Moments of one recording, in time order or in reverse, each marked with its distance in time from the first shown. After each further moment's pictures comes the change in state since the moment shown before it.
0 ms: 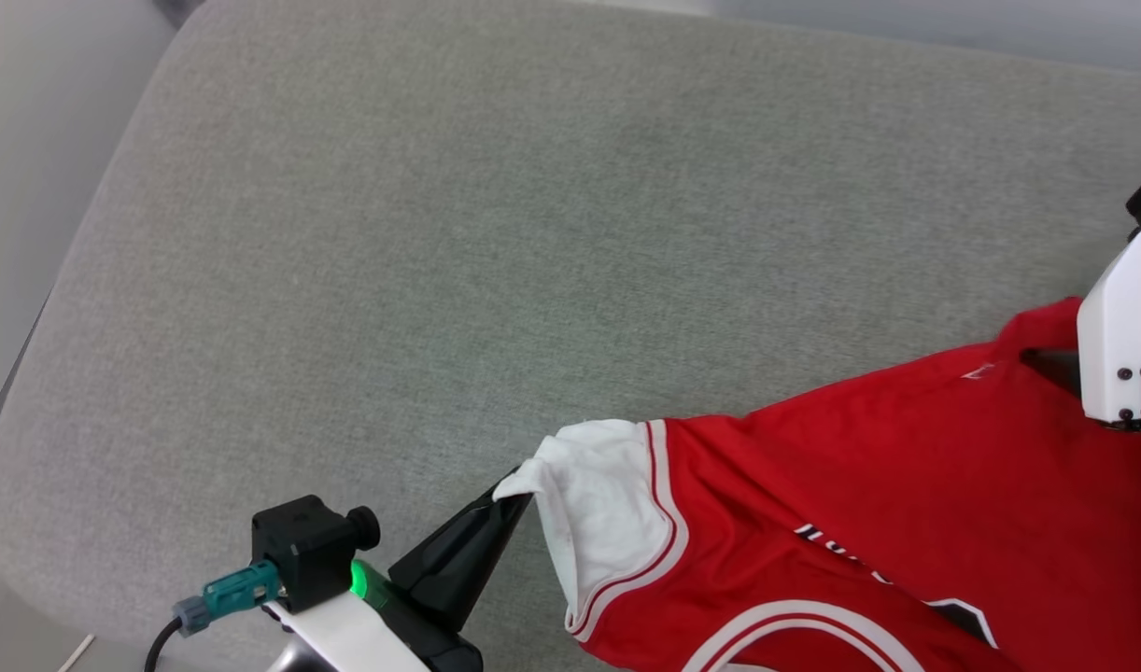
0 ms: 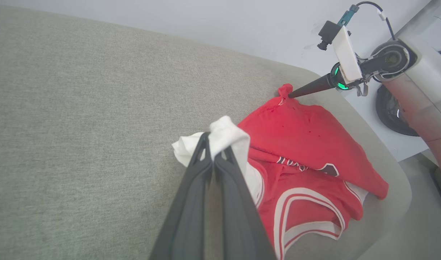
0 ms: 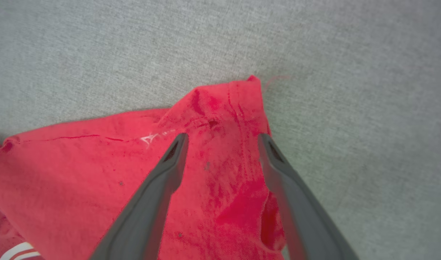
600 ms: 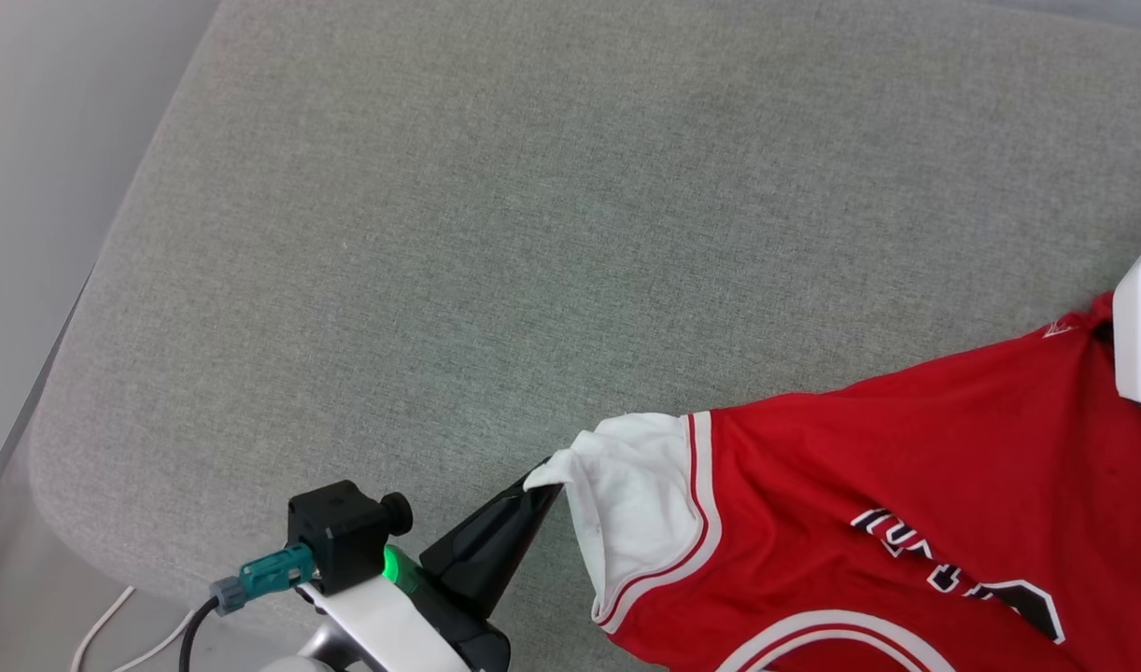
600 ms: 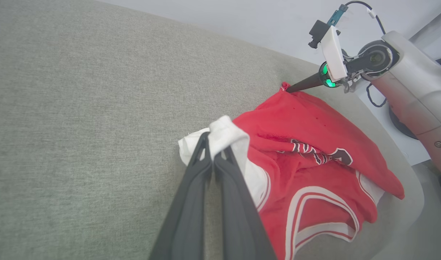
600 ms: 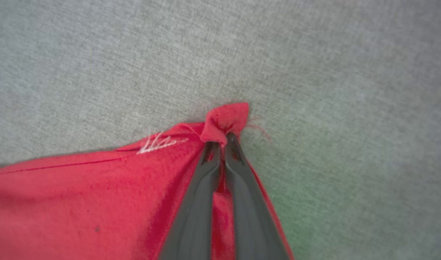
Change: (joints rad) left arm -0.053 -0.055 -0.034 0.059 0.009 -0.036 -0.005; right arm -0.046 -0.072 0.054 0.155 -0.036 0.000 -0.083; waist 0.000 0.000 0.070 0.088
